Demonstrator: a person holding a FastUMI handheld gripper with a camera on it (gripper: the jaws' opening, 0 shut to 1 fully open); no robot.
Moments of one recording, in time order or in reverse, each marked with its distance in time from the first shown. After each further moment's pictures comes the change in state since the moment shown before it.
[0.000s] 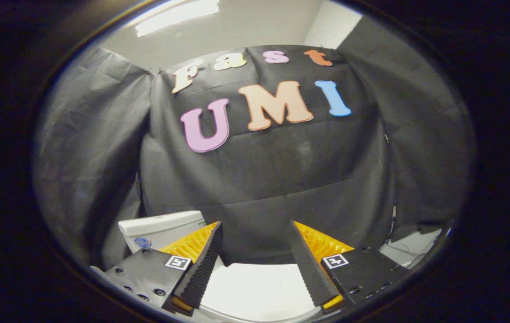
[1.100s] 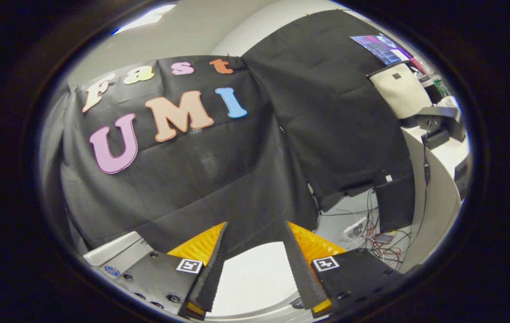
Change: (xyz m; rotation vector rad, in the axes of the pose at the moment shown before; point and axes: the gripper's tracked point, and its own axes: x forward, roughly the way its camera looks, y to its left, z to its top) arm -0.071 -0.041 -0.059 0.173 -0.048 -0.655
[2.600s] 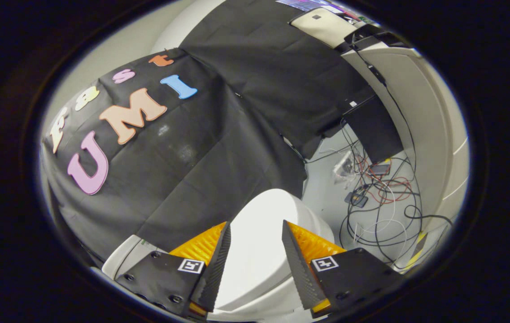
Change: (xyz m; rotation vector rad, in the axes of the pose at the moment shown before) arm -0.018 -0.043 -0.112 0.339 0.194 -0.132
